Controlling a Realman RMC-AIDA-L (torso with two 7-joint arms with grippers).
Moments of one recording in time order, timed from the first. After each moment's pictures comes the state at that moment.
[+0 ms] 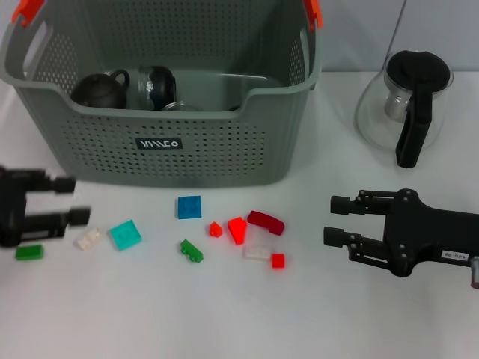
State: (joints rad) left arm -0.41 -2.07 0.38 1.19 2.23 1.98 -1.60; right arm 0.42 2.07 -0.89 -0.61 -1.77 -1.65 1.19
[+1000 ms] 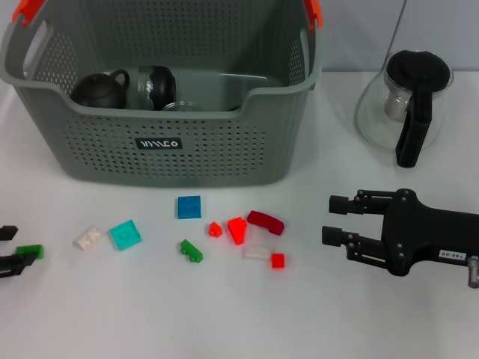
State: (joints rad) left arm -0.34 -2.17 0.45 1.24 2.61 1.54 -1.47; right arm 0.42 2.08 -0.89 -0.61 -1.77 -1.64 1.19
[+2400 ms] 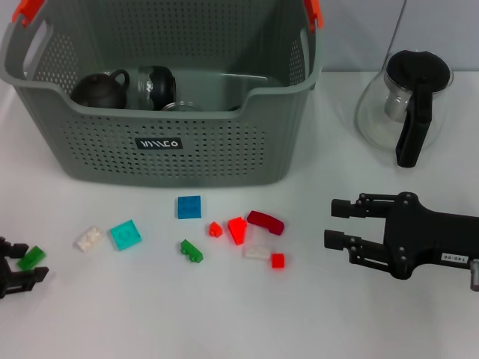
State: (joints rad) left arm -0.34 -2.17 0.44 1.15 2.62 1.51 -1.48; right arm 0.41 2.08 -0.89 -0.61 -1.78 -1.64 1.19
